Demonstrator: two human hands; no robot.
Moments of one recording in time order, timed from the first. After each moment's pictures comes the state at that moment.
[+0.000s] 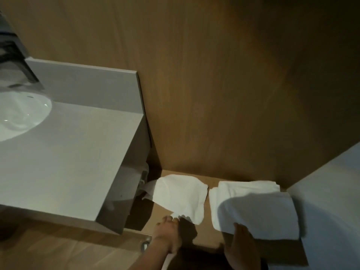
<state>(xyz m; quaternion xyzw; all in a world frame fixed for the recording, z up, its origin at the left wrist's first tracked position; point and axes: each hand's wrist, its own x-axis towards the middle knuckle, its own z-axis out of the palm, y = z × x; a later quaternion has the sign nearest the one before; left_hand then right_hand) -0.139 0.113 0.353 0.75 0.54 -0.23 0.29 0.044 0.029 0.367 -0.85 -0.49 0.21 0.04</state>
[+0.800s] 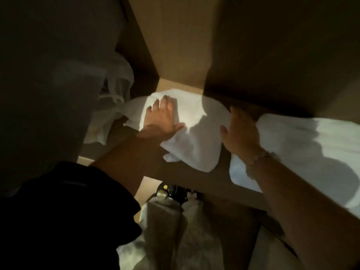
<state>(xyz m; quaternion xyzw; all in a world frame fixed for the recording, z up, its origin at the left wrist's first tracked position) -0.116 0.303 0.139 0.76 0.59 -0.18 0.21 0.079 0.249 0.159 -0.77 -0.59 0.24 -0.08</state>
